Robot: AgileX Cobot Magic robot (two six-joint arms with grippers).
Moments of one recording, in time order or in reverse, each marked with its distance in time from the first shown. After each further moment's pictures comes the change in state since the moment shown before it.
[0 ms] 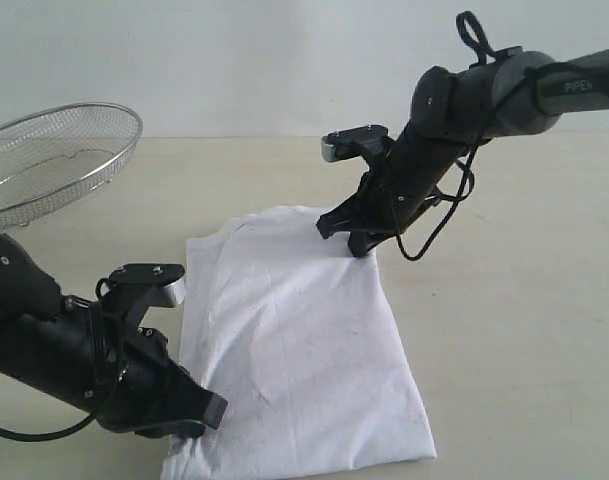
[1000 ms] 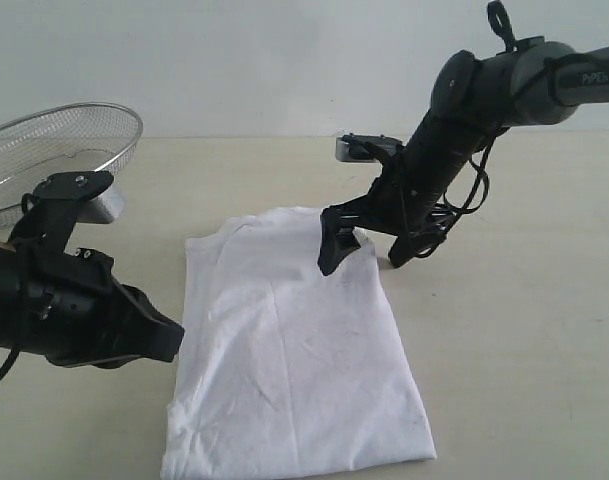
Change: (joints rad) left arm 0.046 -0.345 0.004 0.207 0.035 -0.175; right arm -0.041 0.022 -0.039 0.130 0.224 0.006
